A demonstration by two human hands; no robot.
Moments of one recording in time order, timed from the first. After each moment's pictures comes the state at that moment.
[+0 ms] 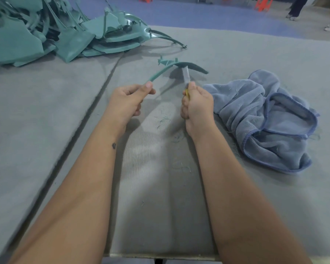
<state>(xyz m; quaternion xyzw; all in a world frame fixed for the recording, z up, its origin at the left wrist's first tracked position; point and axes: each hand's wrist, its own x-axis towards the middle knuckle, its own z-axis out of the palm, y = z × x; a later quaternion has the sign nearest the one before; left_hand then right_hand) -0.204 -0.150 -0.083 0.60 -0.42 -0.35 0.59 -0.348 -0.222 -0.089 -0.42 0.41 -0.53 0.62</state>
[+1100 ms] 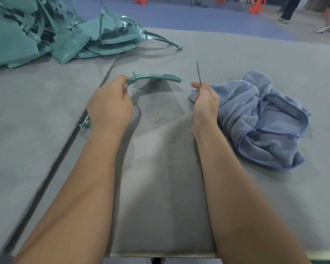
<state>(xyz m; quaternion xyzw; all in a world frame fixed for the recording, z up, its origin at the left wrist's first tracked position) -0.195 -0.151 -0.088 0.78 -0.49 0.13 0.35 -0.364 -0.230 -0.089 -0.43 0.46 -0.58 0.51</state>
